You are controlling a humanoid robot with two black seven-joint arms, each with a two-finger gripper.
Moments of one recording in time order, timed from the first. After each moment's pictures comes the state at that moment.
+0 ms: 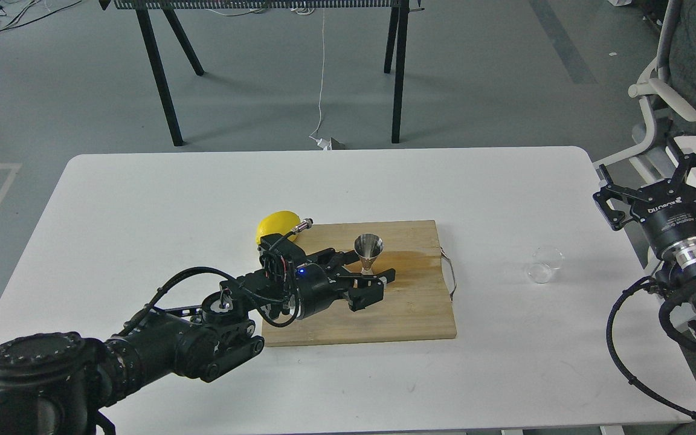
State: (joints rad) left arm -0.71 -0.04 -0.12 -0.58 1.66 0.31 -0.49; right arm 0.29 -0.48 1.19 0.92 0.22 0.49 0.12
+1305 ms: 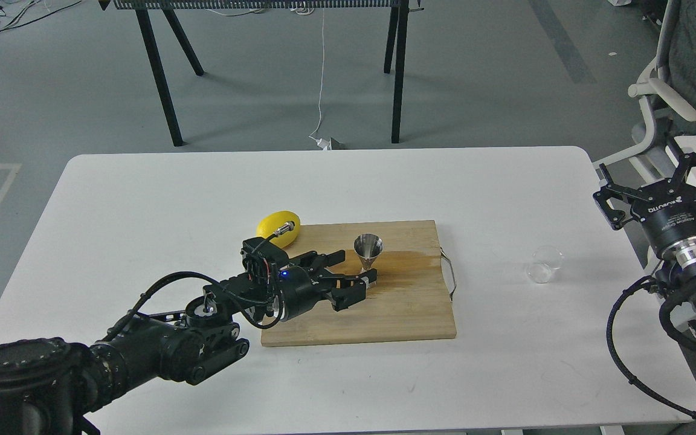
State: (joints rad) left arm -0.69 0.02 -0.14 -0.58 1.65 0.31 -0.49; right arm 0.29 -0.48 1.19 0.92 0.22 0.49 0.12
